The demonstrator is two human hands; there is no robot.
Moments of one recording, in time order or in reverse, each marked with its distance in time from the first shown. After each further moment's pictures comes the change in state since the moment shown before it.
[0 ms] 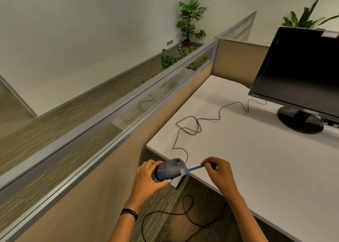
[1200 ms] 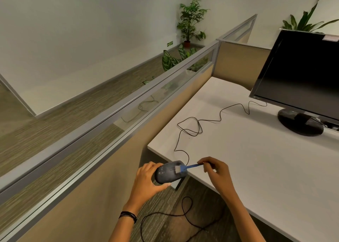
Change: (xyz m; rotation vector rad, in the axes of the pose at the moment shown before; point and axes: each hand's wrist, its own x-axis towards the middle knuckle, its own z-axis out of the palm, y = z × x) left_hand -0.003 -0.011 -0.001 0.005 -0.020 0.048; right_hand 0.000 0.002 0.011 0.151 0.011 -0.066
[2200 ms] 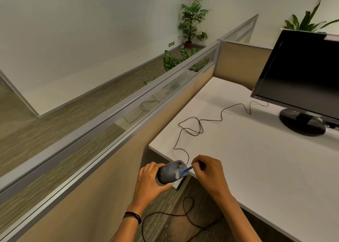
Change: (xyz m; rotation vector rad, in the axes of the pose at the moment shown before) left_hand -0.006 0.008 0.006 0.063 0.027 -0.052; right_hand -0.009 -0.044 0.016 -0.299 -0.035 -0.137
